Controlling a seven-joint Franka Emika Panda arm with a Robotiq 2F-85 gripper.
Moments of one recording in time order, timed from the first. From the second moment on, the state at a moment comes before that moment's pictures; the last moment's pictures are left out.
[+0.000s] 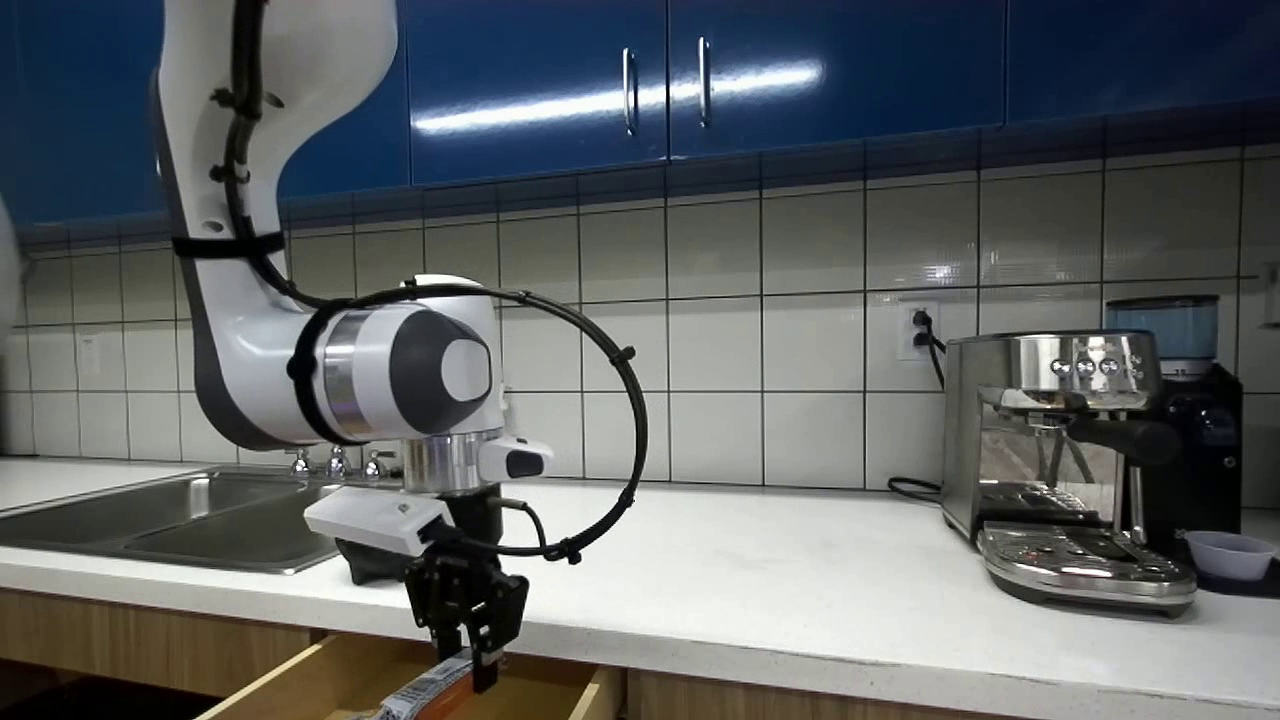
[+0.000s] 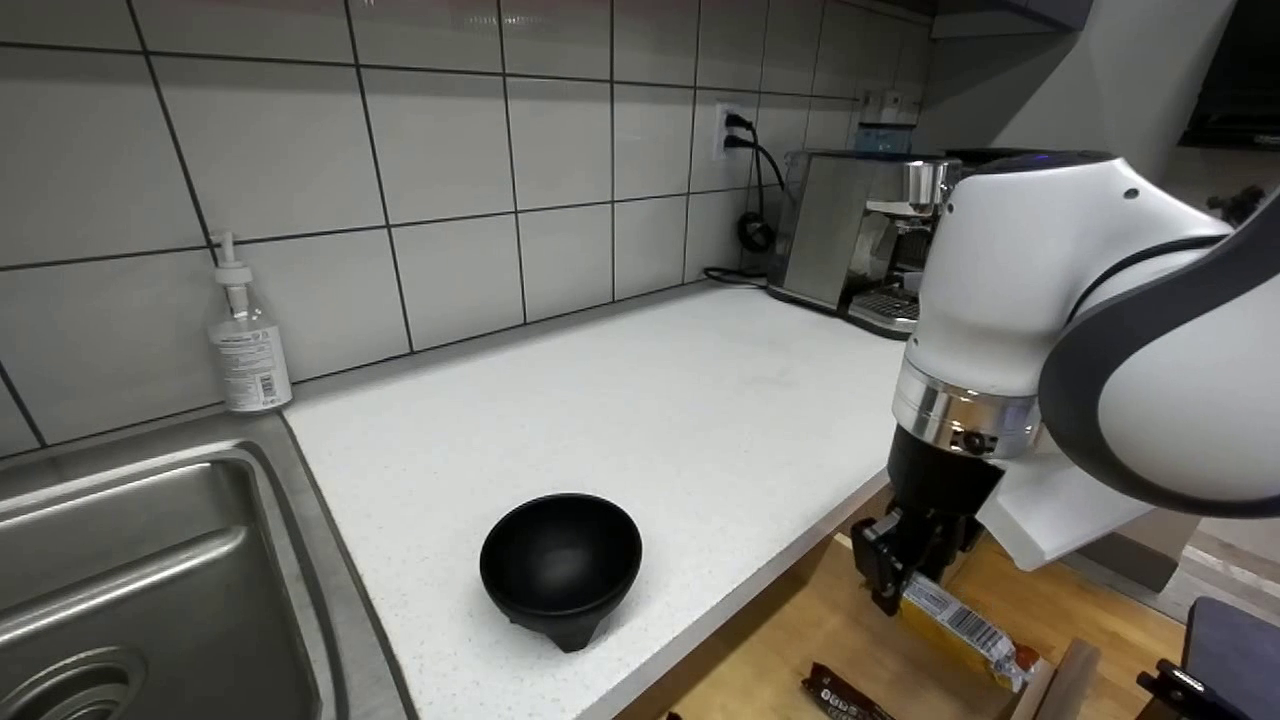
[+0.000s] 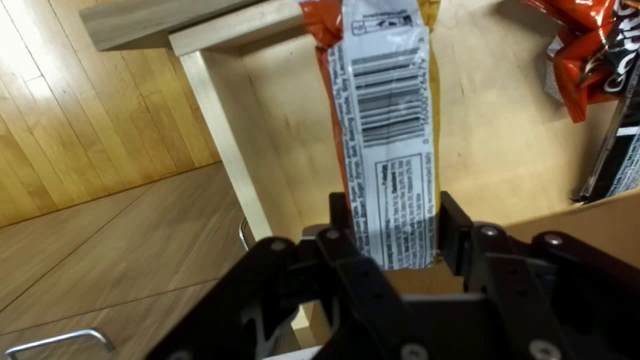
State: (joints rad) arm 0.04 0.06 -0.06 -2.77 -0.13 2.84 0.36
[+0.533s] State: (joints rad) arm 0.04 0.15 -0.03 -2.78 -0.03 2.96 0.35
